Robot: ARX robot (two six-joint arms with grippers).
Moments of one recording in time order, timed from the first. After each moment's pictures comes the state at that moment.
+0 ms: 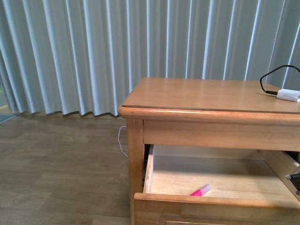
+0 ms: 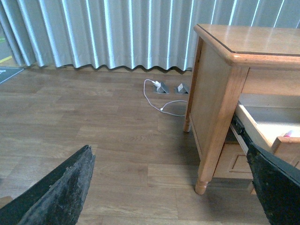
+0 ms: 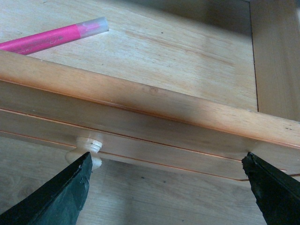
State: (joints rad) left arm 0.00 0.00 0.02 0.00 0.00 0.00; right arm 0.20 1.60 0.42 0.60 0.16 -0.10
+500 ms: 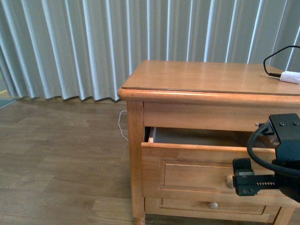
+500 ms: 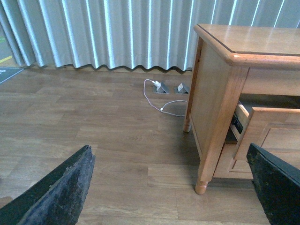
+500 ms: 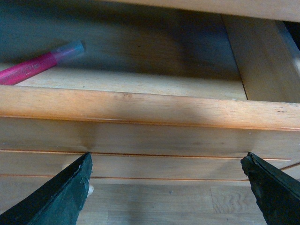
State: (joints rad) left arm 0.00 0.00 0.02 0.00 0.00 0.00; right arm 0.17 1.96 0.75 0.72 0.25 0.03
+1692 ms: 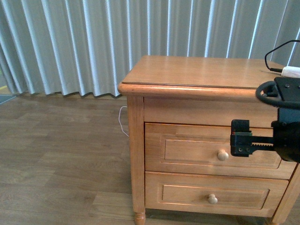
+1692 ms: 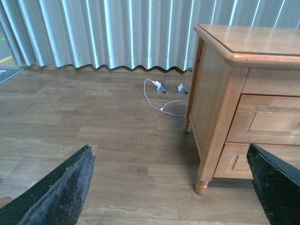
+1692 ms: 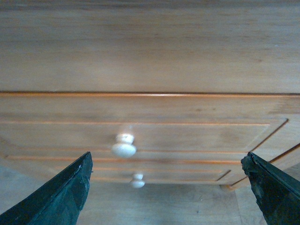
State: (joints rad) left arm 0.00 0.00 0.02 0.00 0.00 0.00; right arm 0.16 1.80 0.80 0.54 0.13 0.11
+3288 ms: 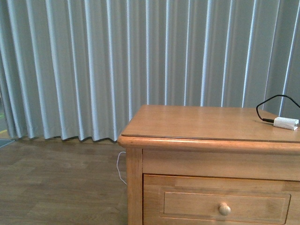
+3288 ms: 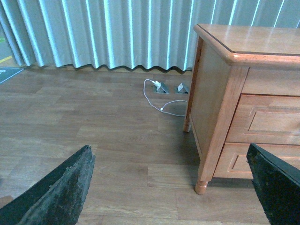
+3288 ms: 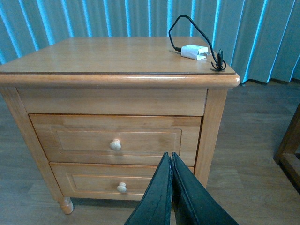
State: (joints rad) left arm 0.00 0.00 0.02 0.00 0.00 0.00; right arm 0.00 0.41 0.08 0.33 0.00 0.00
